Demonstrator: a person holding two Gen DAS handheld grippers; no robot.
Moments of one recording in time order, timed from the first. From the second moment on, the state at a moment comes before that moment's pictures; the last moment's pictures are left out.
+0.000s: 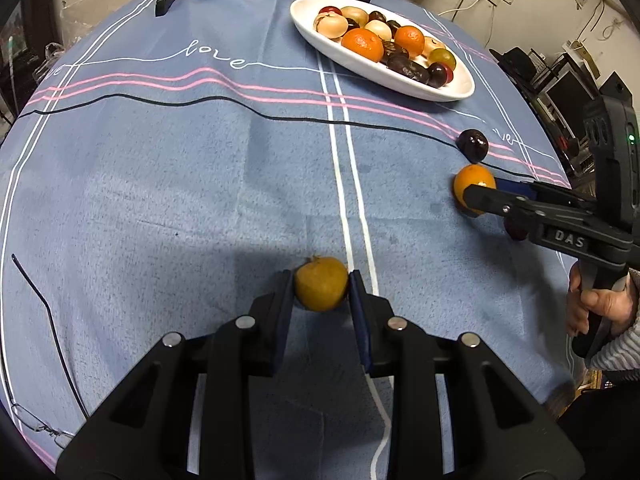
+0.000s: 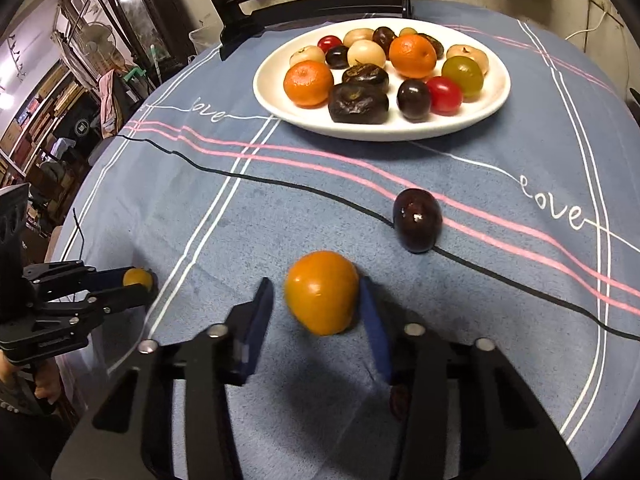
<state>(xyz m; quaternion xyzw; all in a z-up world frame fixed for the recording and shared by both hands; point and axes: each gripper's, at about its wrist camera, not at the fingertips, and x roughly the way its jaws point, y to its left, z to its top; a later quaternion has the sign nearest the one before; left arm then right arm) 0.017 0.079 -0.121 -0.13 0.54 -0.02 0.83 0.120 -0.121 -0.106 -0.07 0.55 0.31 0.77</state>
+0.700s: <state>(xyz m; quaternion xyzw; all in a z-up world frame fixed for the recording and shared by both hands) 0.064 0.039 -0.104 -0.06 0.52 -0.09 0.85 0.066 -0.158 -0.074 -0.06 0.53 0.29 0.79</state>
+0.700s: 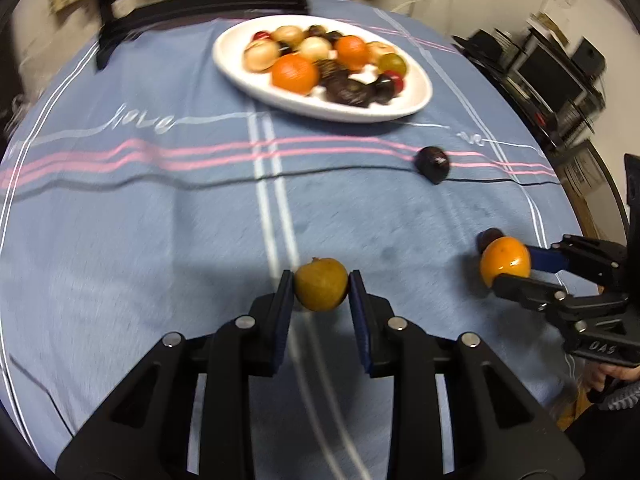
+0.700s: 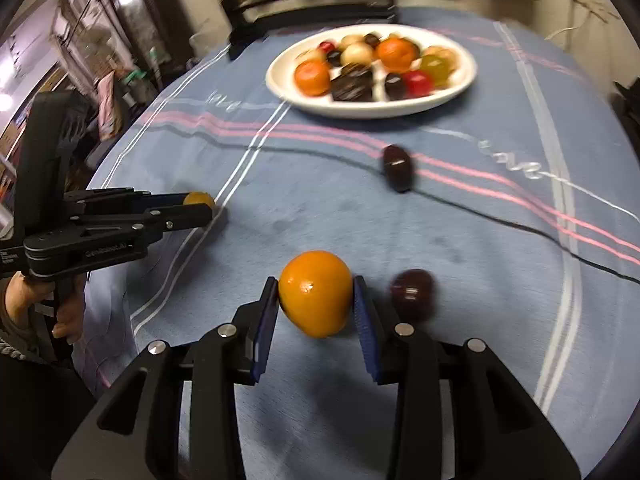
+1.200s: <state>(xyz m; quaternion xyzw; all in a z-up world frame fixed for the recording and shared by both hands) 0.144 0.023 -0.065 0.00 0.48 -0.10 0.87 0.123 -0.207 -0.035 0.02 0.49 0.23 0.84</state>
